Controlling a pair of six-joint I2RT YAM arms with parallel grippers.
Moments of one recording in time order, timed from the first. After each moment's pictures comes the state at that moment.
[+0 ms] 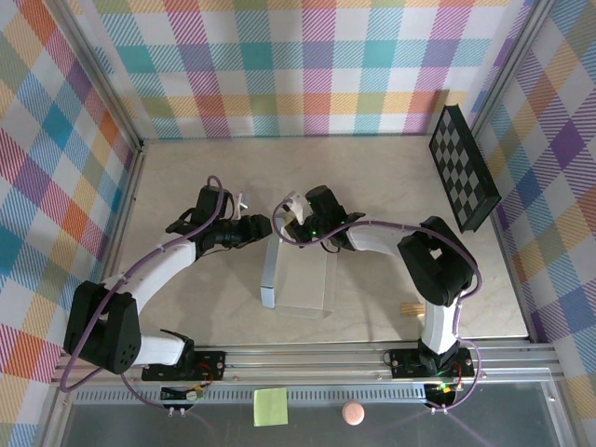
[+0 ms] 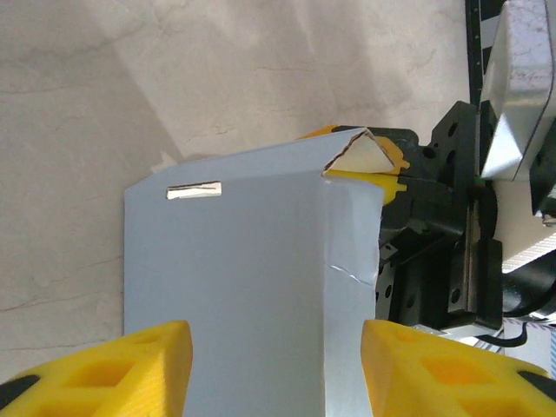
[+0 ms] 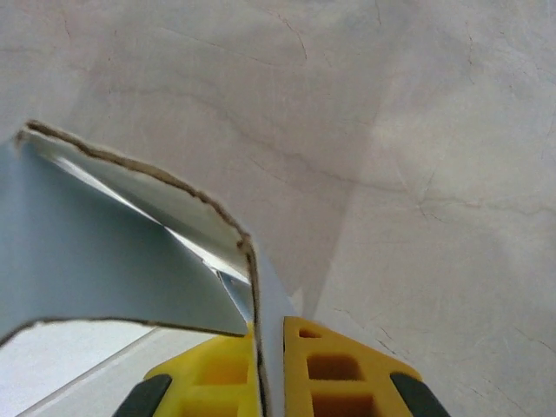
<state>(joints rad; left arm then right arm) -0.34 1.34 0.87 -0.34 0.48 -0.63 0.71 1.87 1.12 0.05 -0.26 -0.09</state>
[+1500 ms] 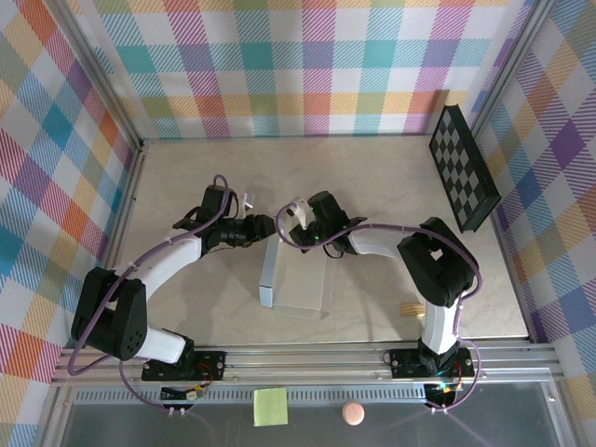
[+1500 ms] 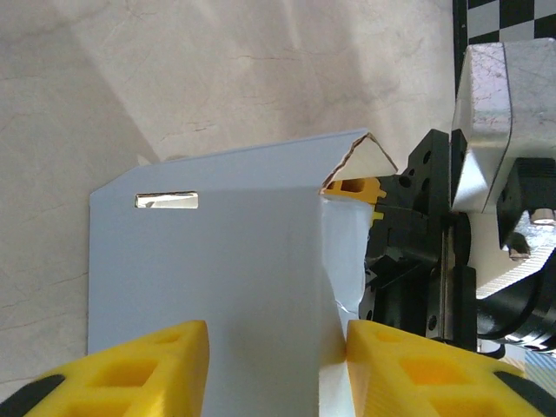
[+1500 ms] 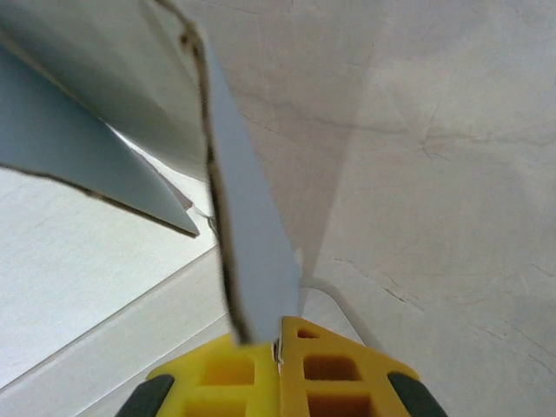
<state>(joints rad) -0.34 1.42 0.86 -0.27 0.54 -0.66 0.72 1.86 1.07 0.05 -0.25 -0.03</state>
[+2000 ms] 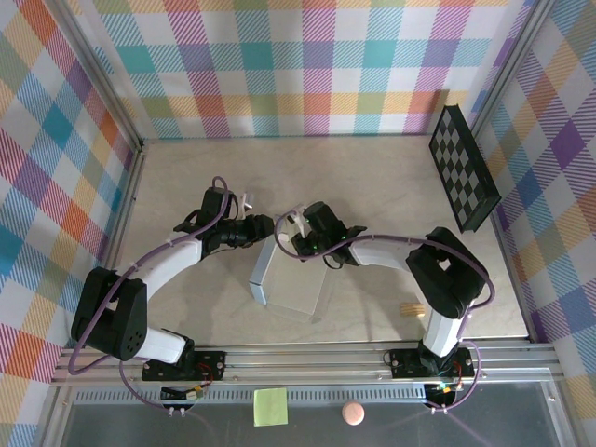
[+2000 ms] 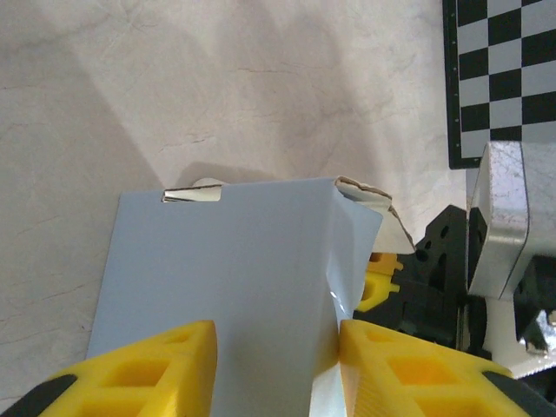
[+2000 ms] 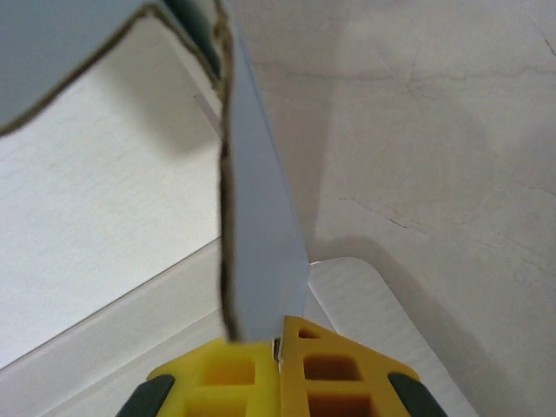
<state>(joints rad) -0.34 1.42 0.83 -0.19 0.54 -0.69 0.81 1.77 1.00 0.01 -0.07 0.10</state>
